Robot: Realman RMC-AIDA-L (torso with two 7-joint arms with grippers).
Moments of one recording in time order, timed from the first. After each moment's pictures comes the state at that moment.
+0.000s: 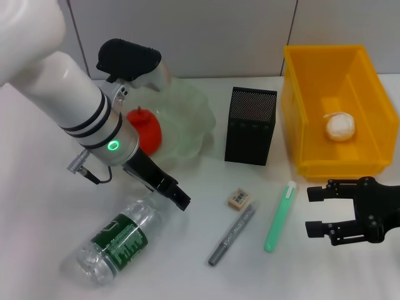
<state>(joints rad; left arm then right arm) -0.96 -2.08 1.30 0.74 2.57 1.33 -2.62 0.54 1.97 -0.62 -0.63 -2.15 -1.79 1.39</state>
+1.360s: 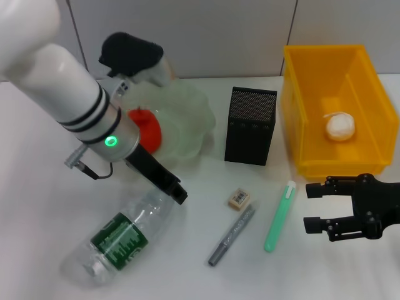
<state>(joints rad) -0.95 -2.08 1.30 0.80 2.55 1.37 -2.57 0.54 1.97 -0.61 -0.62 -2.14 -1.78 1.40</state>
